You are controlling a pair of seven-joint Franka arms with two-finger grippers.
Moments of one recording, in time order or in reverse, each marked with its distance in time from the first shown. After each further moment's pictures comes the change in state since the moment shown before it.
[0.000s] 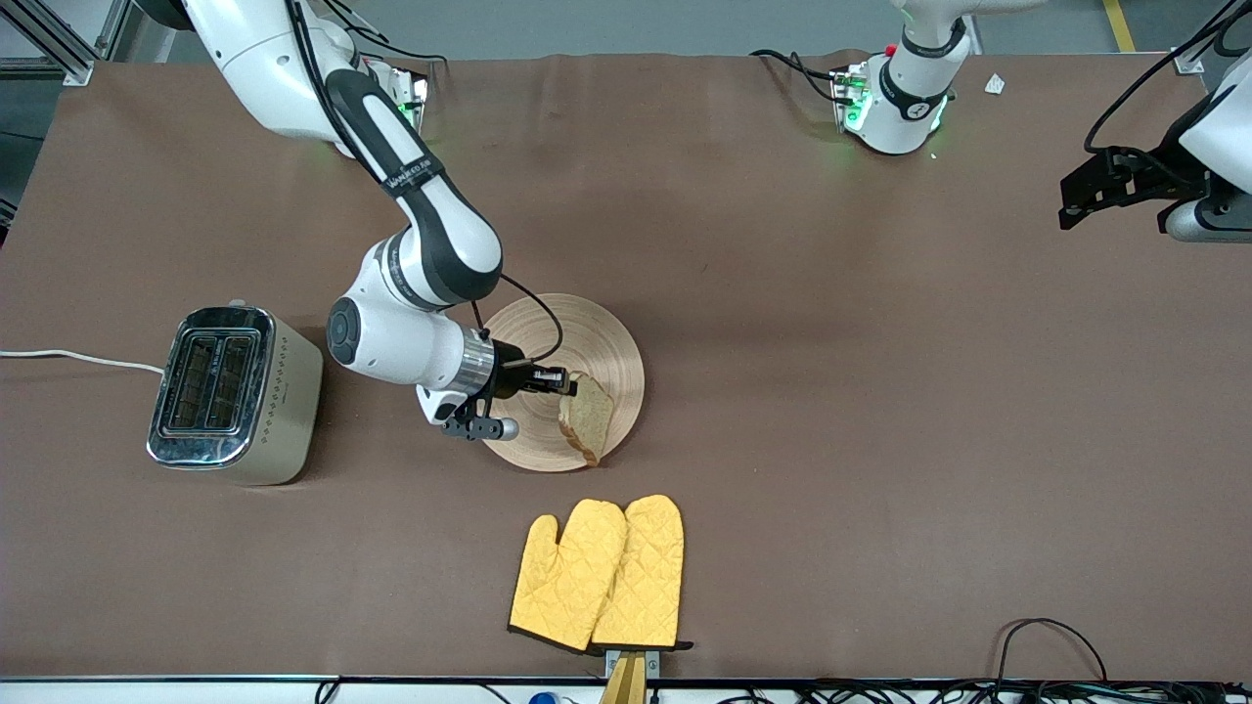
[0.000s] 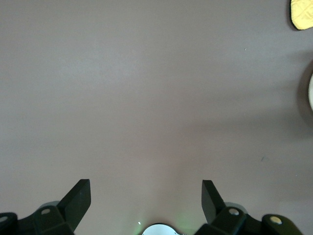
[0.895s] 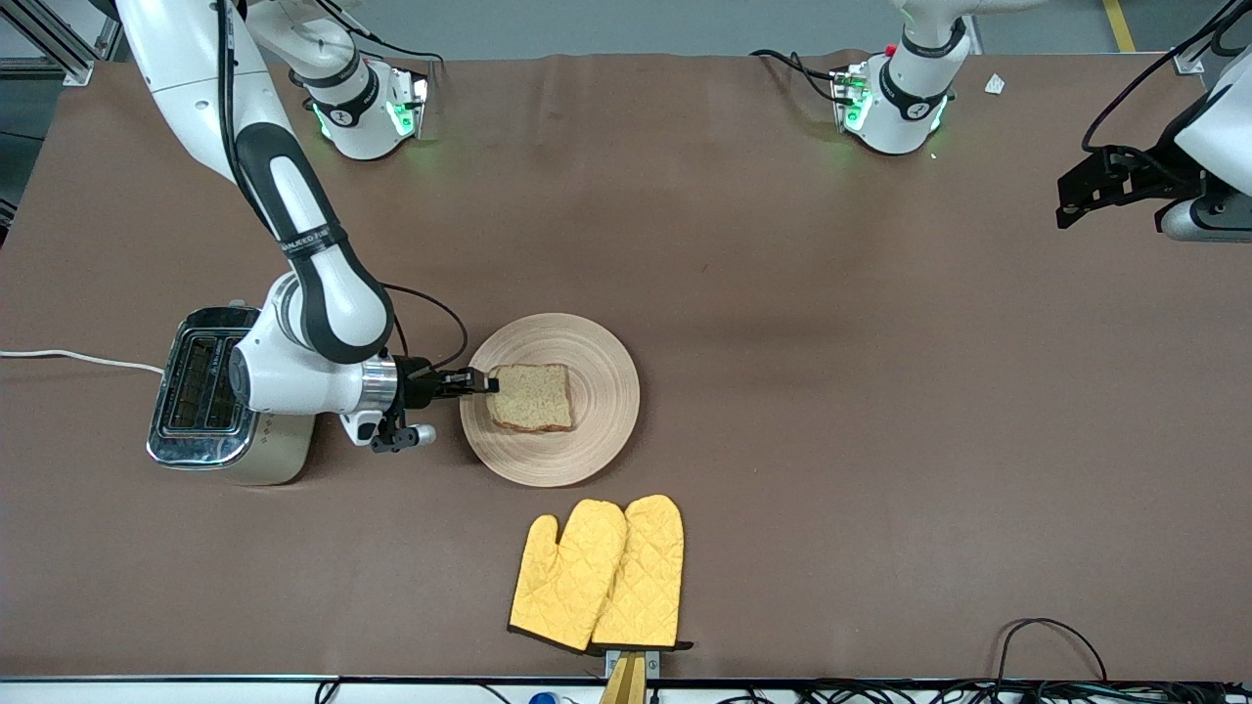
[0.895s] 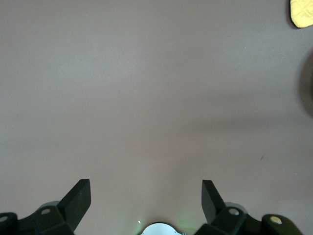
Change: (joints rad) left arm -0.001 0.000 -0.002 0.000 0.000 -0.005 0.000; right arm -0.105 -0.002 -0.149 -0.089 0.098 -0.250 -0.426
